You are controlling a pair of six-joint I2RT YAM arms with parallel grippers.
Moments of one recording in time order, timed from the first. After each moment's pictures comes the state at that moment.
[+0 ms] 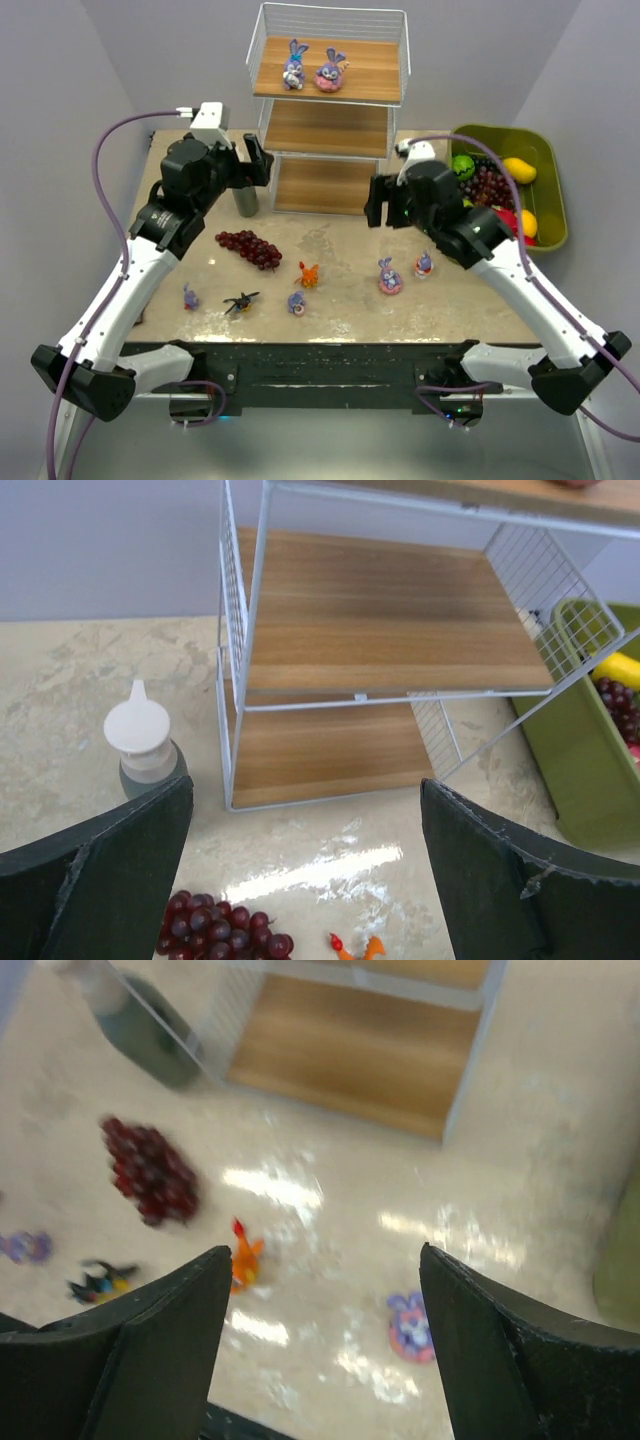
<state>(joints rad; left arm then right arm) -0.41 1.16 1.32 -0.32 -0.10 -0.27 0.65 1.19 1.43 -0.73 0.24 0.36</state>
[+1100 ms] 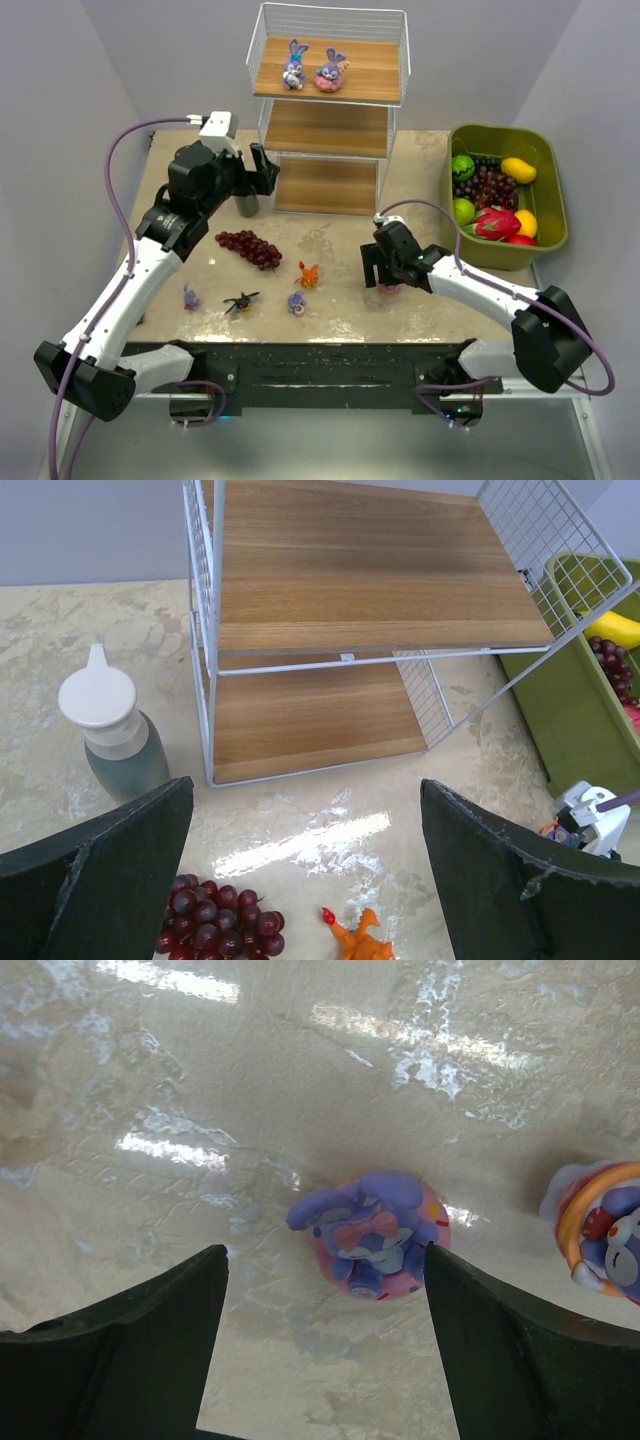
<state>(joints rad) -0.41 1.16 1.24 -0.31 -0.03 -0.29 0.65 1.31 0.76 -0.45 0.20 0.42</state>
